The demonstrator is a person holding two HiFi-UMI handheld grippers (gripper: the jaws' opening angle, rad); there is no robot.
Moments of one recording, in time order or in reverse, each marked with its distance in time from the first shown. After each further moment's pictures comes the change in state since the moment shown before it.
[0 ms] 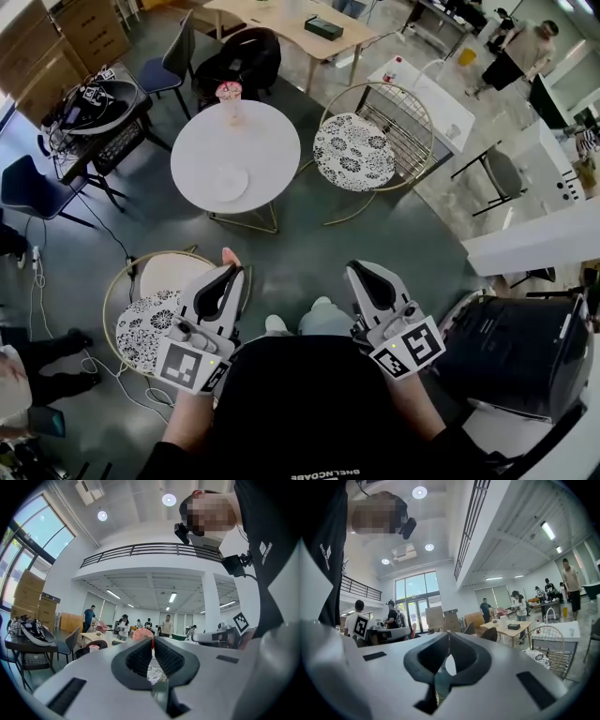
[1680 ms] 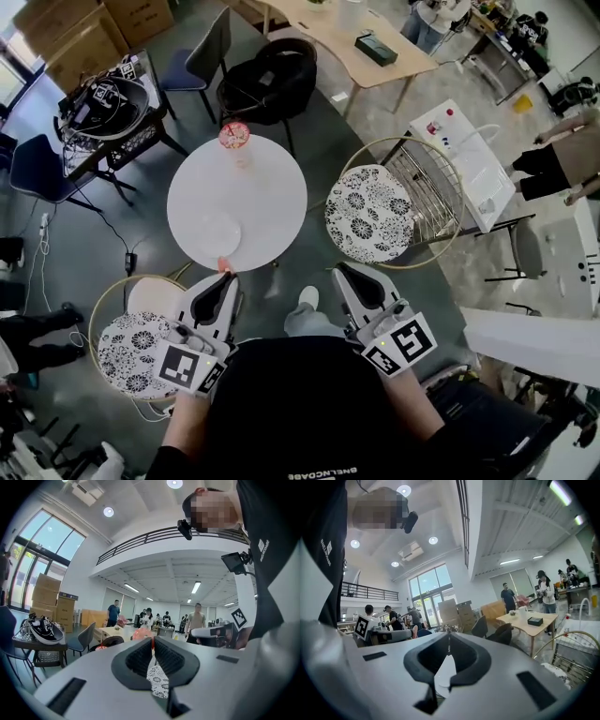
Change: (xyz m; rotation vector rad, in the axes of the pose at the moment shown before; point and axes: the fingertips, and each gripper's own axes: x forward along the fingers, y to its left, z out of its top) left arm 0.214 0.105 -0.018 -0.035 0.088 0.261; right arm 0.196 -0.204 0.023 0.049 0.105 0.272
